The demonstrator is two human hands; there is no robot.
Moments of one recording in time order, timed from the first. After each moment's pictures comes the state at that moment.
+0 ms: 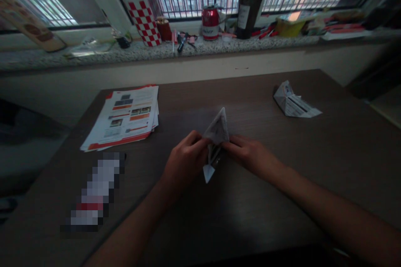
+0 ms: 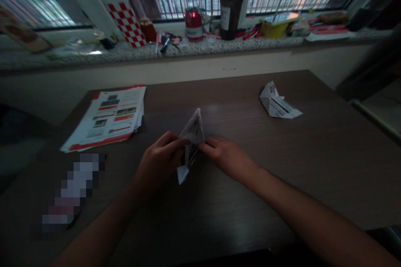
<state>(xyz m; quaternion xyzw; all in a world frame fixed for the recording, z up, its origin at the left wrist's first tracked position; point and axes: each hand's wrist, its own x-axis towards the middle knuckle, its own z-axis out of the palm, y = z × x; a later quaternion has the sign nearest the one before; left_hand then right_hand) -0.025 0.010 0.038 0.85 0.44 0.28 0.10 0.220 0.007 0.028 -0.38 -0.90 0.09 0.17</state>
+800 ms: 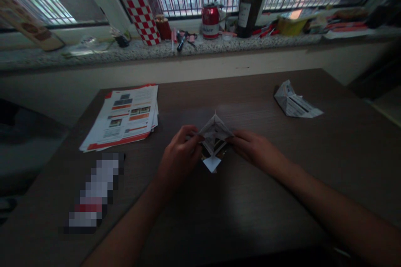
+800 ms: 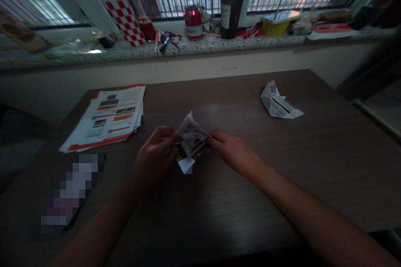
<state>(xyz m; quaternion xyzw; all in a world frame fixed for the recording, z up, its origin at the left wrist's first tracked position) -0.039 0.018 0.031 0.84 0.47 0.27 0.06 0.239 0.019 0.021 -0.39 -0.89 0.09 0.21</state>
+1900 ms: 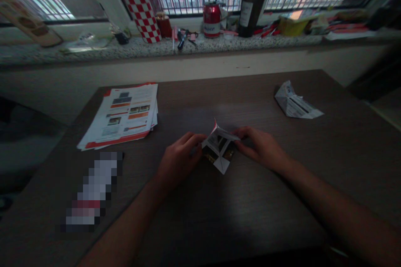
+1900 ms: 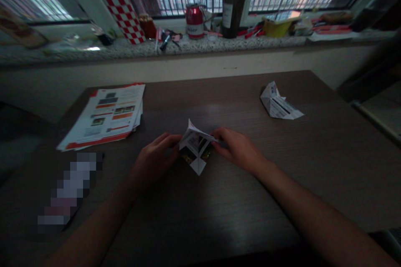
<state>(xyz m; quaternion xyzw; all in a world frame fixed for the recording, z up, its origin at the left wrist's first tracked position) -0.043 0.017 0.025 0.84 0.46 0.26 0.15 0.255 0.023 0.017 -0.44 -0.83 0.20 0.28</state>
